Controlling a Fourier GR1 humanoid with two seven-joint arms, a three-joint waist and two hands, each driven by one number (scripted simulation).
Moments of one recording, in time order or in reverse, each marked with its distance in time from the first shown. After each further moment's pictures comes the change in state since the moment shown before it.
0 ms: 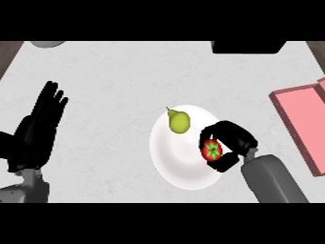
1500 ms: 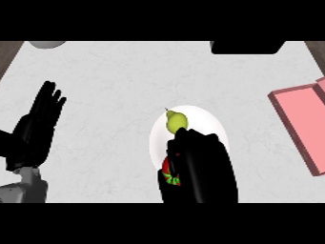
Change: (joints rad) left arm -0.009 0.008 0.023 0.027 0.010 -0.015 -0.012; right arm 0.056 0.145 0.481 -0.784 0.409 -0.250 0.952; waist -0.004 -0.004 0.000
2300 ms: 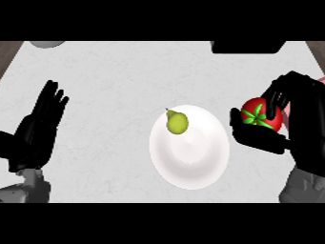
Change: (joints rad) left arm 0.006 -0.018 -0.023 -0.036 -0.020 0.018 0.018; right arm -0.143 -0.108 -0.524 -0.136 -0.106 0.117 0.041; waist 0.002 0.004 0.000
